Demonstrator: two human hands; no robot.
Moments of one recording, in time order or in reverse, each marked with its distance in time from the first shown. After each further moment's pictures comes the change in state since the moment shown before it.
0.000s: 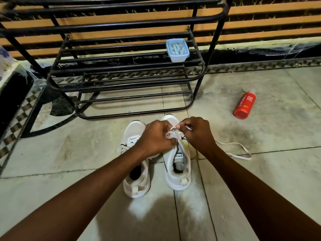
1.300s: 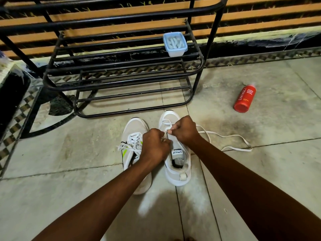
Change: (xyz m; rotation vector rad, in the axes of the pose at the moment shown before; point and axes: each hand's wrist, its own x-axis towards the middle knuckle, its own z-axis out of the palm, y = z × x) left_hand -0.021 -0.012 0.032 -0.053 0.182 -0.160; right_hand 0.016 0.008 0.057 -0.017 -0.158 0.536
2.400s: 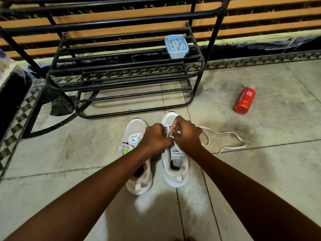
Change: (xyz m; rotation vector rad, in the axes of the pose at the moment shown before) left_hand 0.030 0.001 -0.012 0.039 -0.192 -0.002; right_hand -0.035 0.004 -0.008 -0.121 0.127 -0.316
